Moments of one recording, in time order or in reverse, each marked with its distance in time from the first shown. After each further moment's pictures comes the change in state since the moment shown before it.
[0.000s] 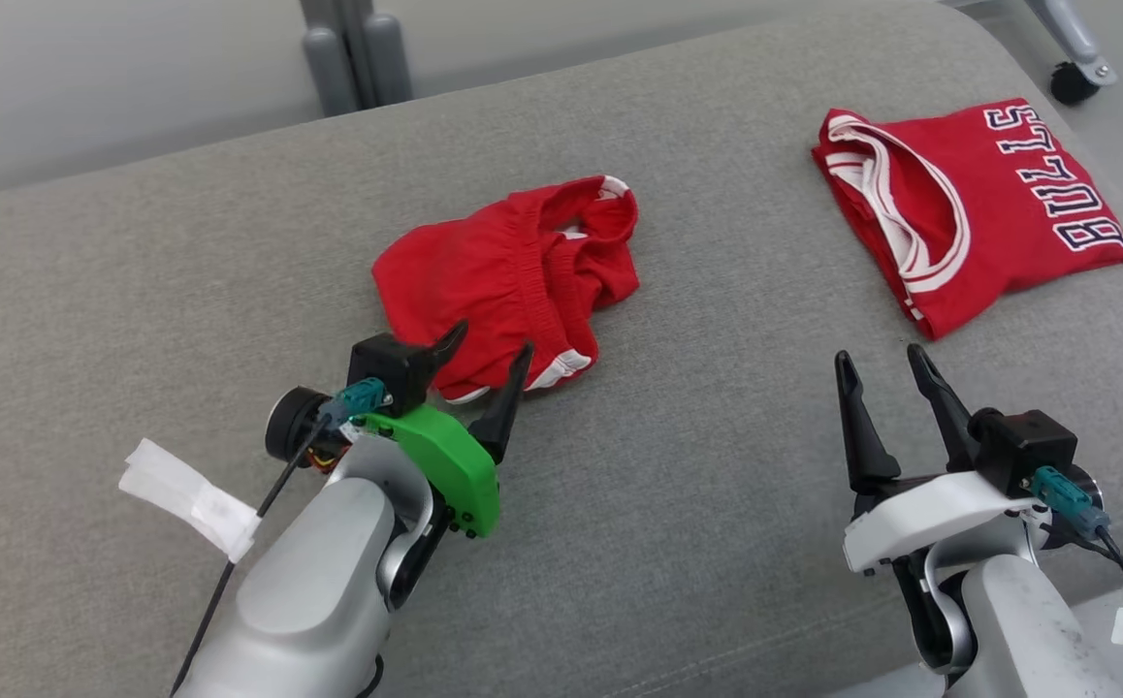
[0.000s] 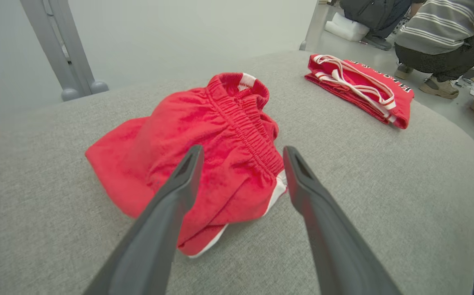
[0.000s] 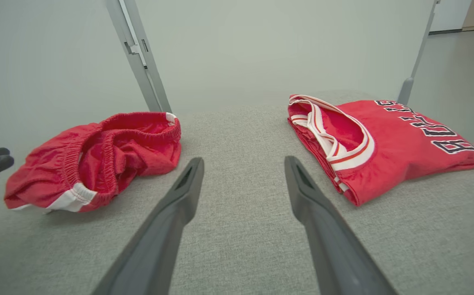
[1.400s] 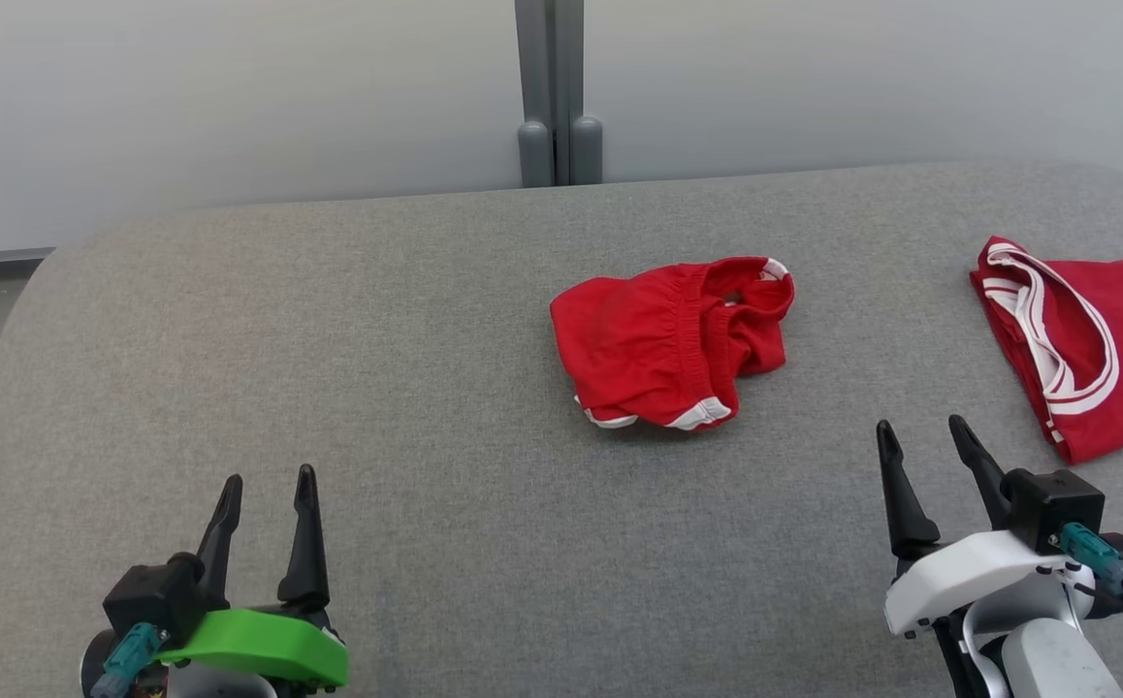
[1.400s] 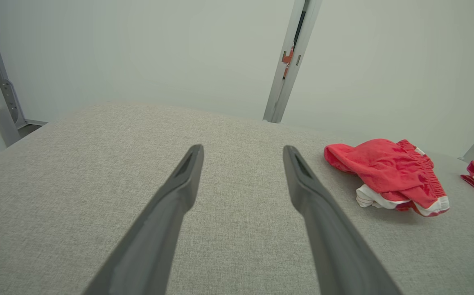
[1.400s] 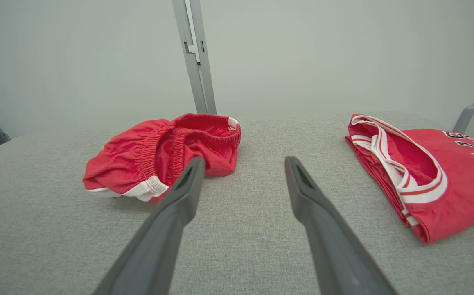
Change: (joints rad) left arm 0.545 -0.043 0.598 -0.386 0.206 0.010 -0.095; right arm 0.120 -0.019 -0.063 -0.032 -0.044 0.000 0.049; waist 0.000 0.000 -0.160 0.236
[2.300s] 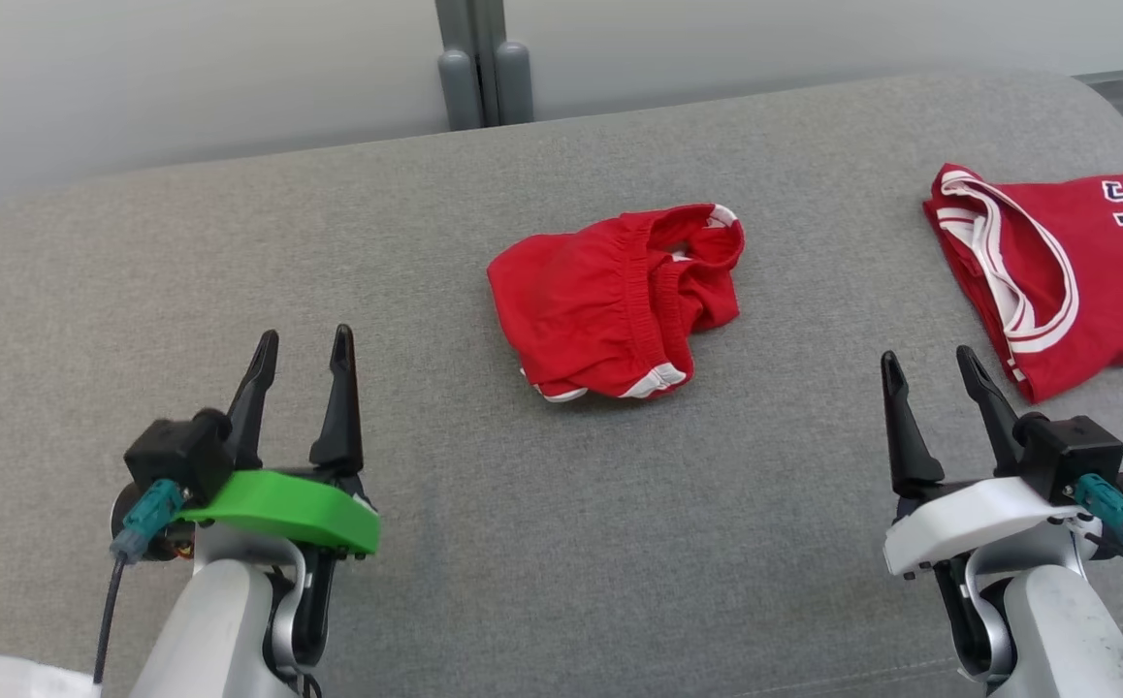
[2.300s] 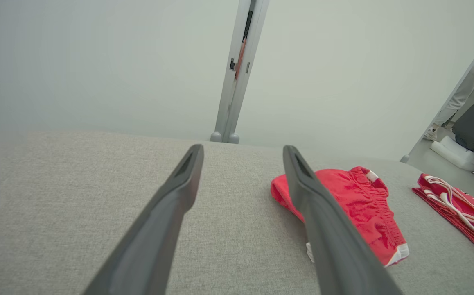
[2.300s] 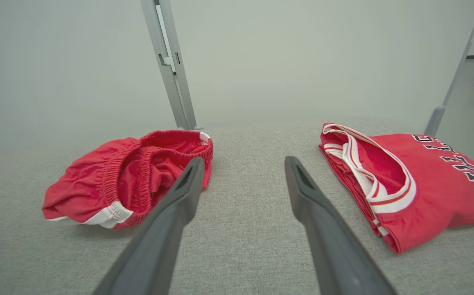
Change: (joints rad) left arm -0.266 0.084 -0.225 0.055 -0.193 0.099 0.000; right arm -0.076 0.007 -0.001 -0.046 0.004 0.000 -0.010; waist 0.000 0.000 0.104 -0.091
